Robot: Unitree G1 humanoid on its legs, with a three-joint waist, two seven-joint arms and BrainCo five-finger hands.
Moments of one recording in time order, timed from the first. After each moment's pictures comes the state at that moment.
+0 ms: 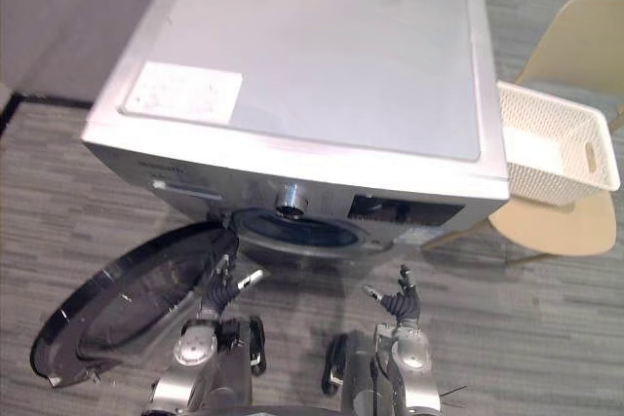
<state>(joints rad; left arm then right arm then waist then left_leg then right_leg) 0.17 0.01 -0.07 0.40 0.09 -0.02 0.15 0.14 0.02 -0.08 0.48 0.03 -0.09 -0.20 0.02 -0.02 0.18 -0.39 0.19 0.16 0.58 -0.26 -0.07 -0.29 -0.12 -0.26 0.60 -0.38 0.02</state>
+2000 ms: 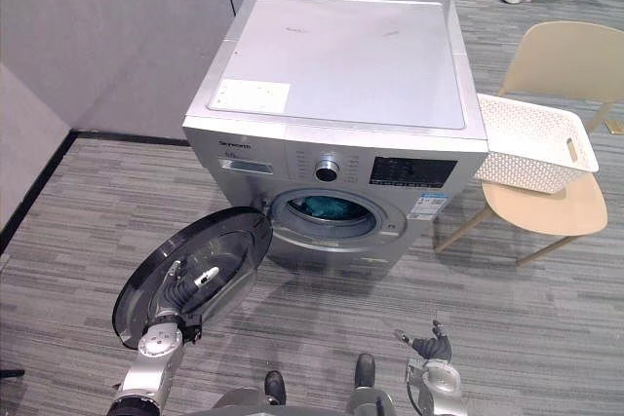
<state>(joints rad) 0.07 0.13 0.09 0.40 0.05 -0.06 0.21 0.06 -0.10 -0.25 0.83 0.04 -0.06 -0.18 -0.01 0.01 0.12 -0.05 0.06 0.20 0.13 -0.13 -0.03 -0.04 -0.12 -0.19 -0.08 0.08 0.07</state>
